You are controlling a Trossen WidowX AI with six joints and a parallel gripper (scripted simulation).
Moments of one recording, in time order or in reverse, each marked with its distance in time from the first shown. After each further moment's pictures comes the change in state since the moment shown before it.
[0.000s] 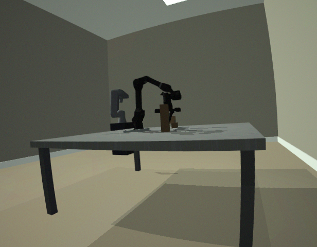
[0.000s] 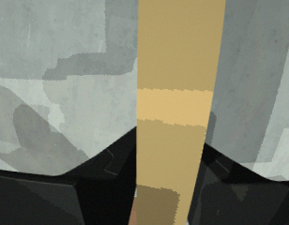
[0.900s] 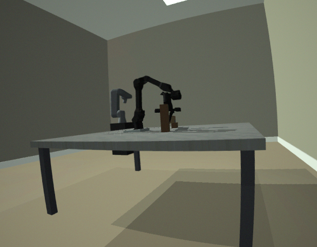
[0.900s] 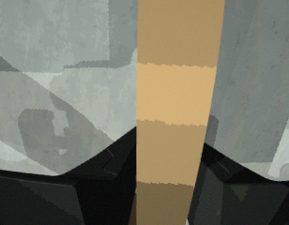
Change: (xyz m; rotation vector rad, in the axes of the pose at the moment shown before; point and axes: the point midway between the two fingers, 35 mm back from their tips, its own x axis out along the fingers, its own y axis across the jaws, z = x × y) arm -0.001 -0.001 -0.007 -0.002 -0.001 0.002
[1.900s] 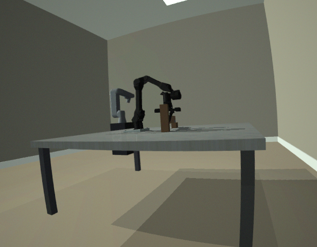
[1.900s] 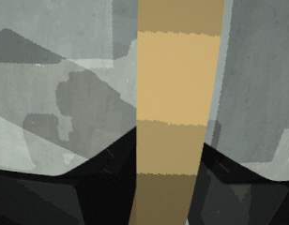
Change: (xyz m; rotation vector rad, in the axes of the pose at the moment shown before) arm 0.000 -0.001 -0.009 -0.001 0.001 -0.002
